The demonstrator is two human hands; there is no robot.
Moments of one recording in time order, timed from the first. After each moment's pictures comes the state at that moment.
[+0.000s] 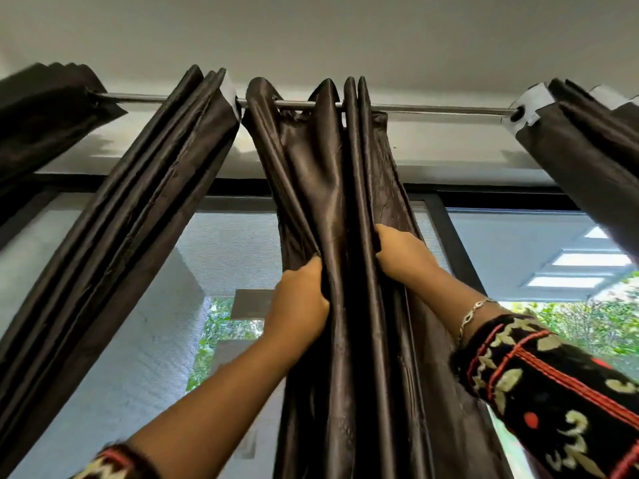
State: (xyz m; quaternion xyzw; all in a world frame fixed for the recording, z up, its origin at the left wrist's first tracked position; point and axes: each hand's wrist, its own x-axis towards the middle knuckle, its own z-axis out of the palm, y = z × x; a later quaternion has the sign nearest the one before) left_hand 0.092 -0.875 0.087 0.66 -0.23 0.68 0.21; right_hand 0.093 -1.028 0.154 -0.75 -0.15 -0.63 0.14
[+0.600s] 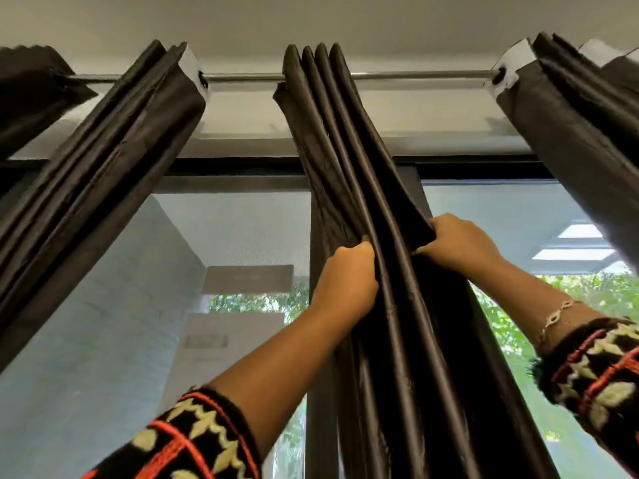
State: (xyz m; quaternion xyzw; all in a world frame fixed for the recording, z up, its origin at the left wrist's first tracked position) left_hand 0.082 -1.018 0.076 0.74 -0.24 0.61 0.15; right_hand 0.097 -1.176 0.125 -0.75 -0.09 -0.62 0.19
